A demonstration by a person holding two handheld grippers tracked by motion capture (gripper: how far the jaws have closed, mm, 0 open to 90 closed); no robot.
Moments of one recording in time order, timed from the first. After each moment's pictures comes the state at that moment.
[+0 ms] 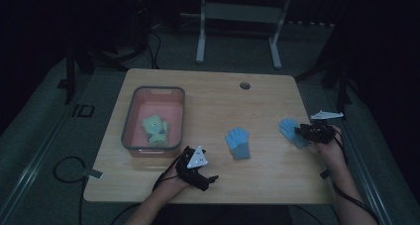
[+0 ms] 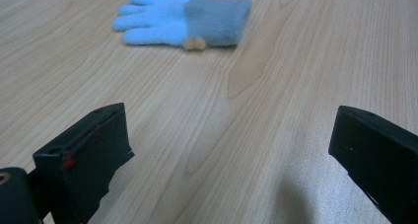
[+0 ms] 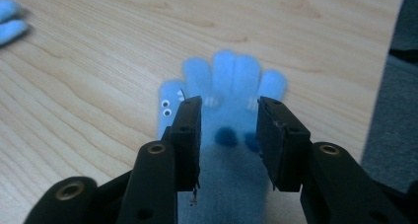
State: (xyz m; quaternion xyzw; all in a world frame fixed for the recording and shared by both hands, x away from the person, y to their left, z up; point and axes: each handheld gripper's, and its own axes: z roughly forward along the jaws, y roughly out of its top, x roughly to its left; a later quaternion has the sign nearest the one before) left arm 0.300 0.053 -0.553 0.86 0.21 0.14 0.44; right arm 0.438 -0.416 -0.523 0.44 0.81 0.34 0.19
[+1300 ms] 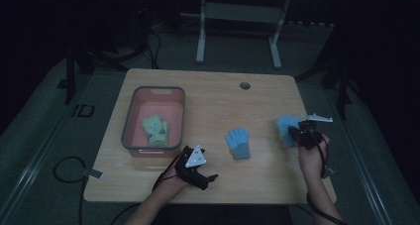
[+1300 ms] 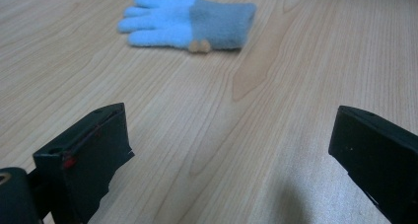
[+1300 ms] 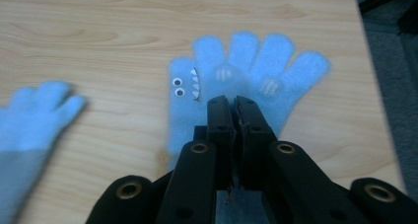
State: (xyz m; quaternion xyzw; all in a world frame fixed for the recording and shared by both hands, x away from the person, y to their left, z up) left arm 0.302 0.055 -0.555 0.86 0.21 0.14 0.45; right arm 0.388 -0.334 -0.485 0.58 0.71 0.31 0.25
